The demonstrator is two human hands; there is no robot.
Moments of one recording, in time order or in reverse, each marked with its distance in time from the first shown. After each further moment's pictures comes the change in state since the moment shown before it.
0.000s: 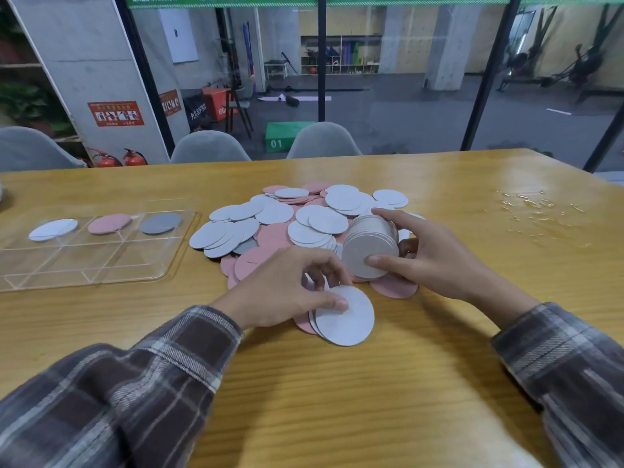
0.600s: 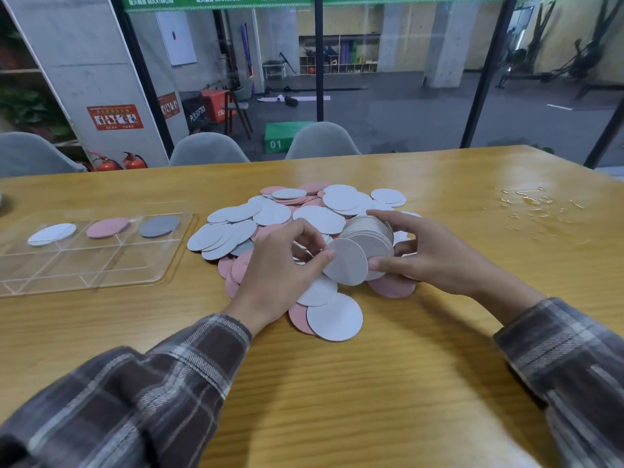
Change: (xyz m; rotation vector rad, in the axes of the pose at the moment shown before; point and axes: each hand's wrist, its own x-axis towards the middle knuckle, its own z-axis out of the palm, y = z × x) left_hand 0.014 -0.003 0.013 -0.009 0.524 -0.035; right_hand 0.001 -0.004 -0.008 0.158 -0.117 0.016
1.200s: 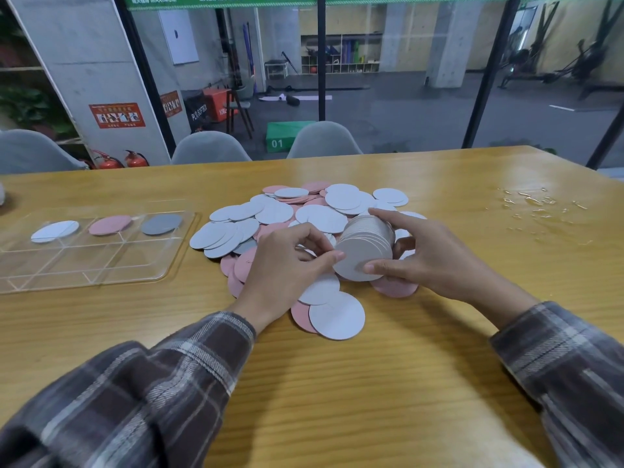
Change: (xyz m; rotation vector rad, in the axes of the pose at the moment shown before) left_hand 0.000 0.000 0.001 -0.075 -0.014 -0.026; right_hand -0.003 -0.006 0.009 -0.194 0.106 0.000
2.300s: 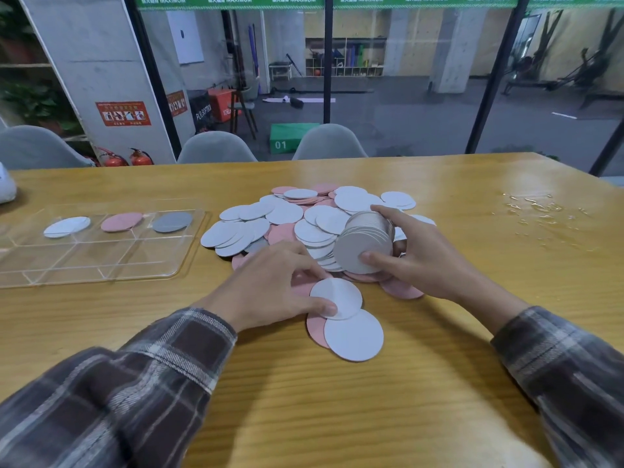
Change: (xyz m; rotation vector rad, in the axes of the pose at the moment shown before) left_hand -0.008 -0.014 -0.045 0.531 -0.376 0.103; right_hand 0.012 -0.011 0.019 -0.094 0.055 0.000
